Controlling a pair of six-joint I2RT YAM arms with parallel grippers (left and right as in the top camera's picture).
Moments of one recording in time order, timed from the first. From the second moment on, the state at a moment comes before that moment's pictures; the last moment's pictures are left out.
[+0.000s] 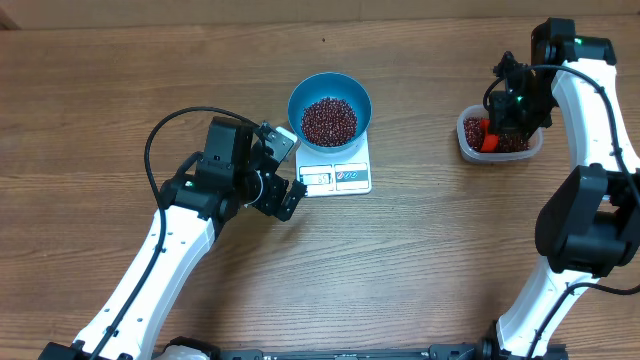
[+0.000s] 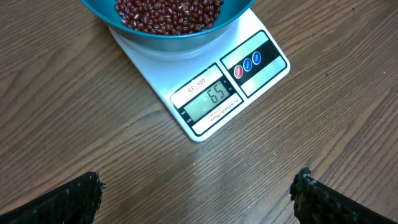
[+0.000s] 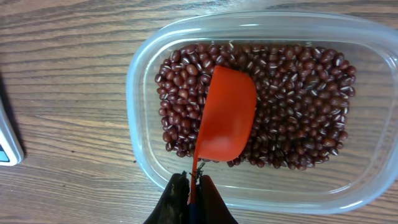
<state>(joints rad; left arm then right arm) -0.29 1.37 0.99 -0.63 0.26 0.21 -0.16 2.09 1.88 -1.30 -0.16 -0.20</state>
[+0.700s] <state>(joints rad) -0.29 1.37 0.99 -0.63 0.26 0.21 -0.16 2.09 1.88 -1.29 -0.20 -0.20</state>
